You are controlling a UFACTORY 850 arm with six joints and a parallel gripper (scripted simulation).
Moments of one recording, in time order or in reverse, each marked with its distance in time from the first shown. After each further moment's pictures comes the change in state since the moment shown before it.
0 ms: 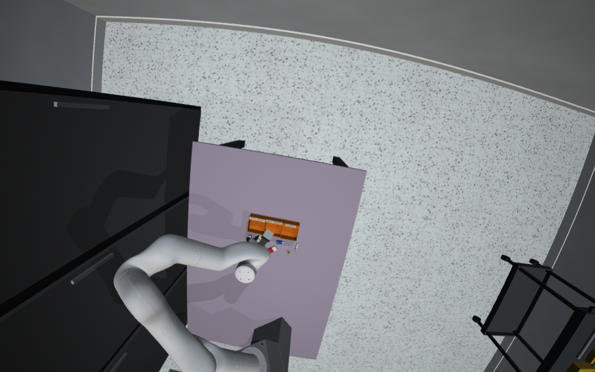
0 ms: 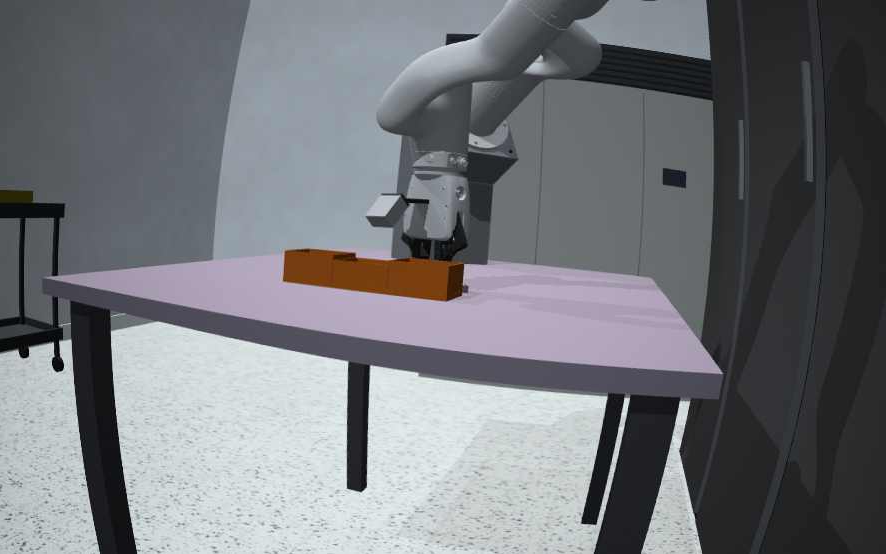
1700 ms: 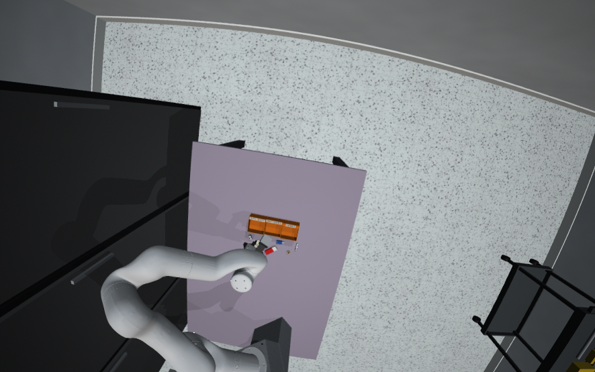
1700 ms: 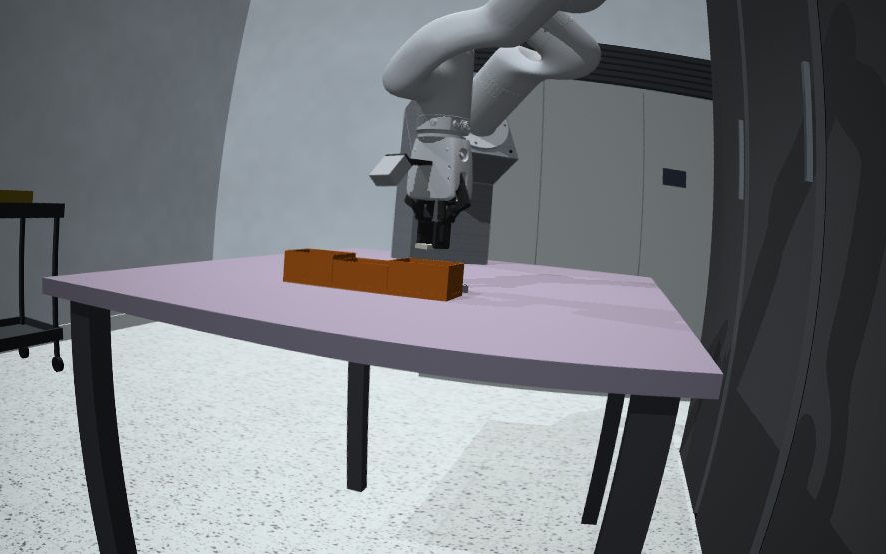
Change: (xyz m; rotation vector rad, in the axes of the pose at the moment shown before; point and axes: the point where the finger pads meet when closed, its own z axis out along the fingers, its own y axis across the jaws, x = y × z) arm 0.000 0.000 -0.059 0.000 0.000 0.000
